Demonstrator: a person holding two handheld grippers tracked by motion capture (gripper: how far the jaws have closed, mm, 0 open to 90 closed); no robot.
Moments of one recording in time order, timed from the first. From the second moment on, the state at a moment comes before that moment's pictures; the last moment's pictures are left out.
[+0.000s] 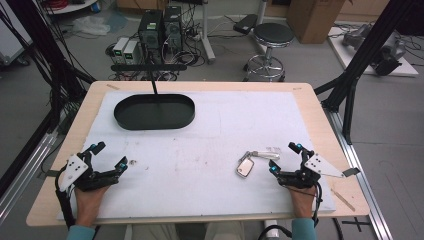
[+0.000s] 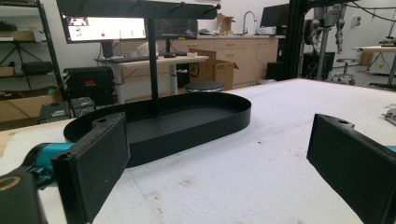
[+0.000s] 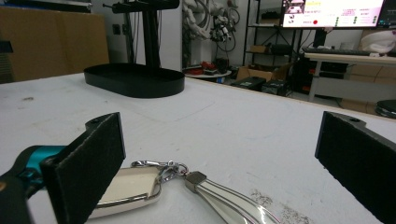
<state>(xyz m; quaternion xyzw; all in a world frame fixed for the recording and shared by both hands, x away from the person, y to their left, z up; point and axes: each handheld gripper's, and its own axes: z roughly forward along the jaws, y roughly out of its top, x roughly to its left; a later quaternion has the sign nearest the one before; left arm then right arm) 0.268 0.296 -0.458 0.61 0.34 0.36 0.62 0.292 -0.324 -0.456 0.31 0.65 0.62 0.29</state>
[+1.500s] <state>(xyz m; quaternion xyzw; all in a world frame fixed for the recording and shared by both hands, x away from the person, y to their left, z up) 0.269 0.297 -0.458 0.60 0.34 0.36 0.63 0.335 -0.338 -0.386 0.25 0.81 0.49 0.20</state>
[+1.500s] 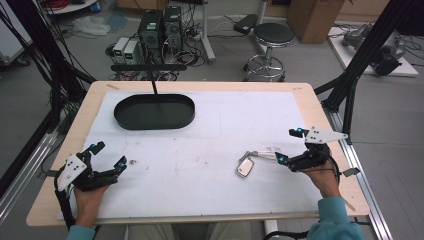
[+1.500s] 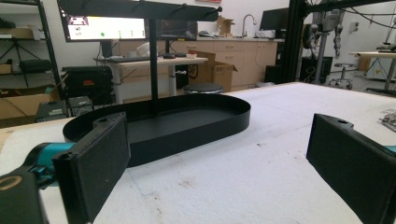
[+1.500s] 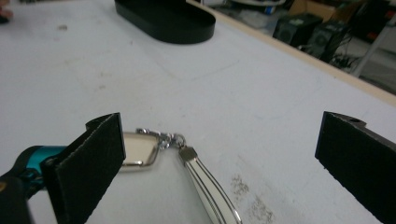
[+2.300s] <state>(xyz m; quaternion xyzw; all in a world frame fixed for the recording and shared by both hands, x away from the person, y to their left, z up) 0.269 0.297 -0.458 0.60 0.34 0.36 0.63 0.385 -0.324 -0.392 0.18 0.94 0.28 0.11</state>
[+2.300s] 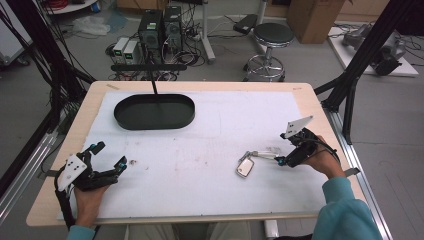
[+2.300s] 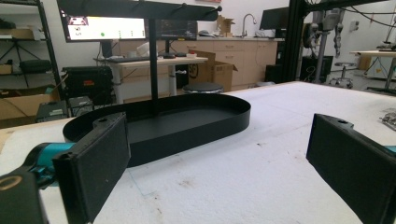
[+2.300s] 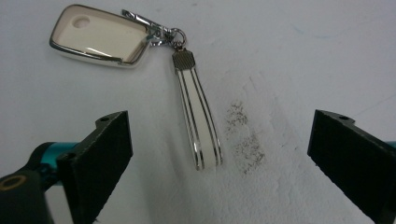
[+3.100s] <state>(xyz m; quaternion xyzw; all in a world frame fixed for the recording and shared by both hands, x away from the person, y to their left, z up) 0.269 0.297 -0.458 0.60 0.34 0.36 0.63 0.398 -0.319 -0.405 0.15 0.96 0.22 0.06</state>
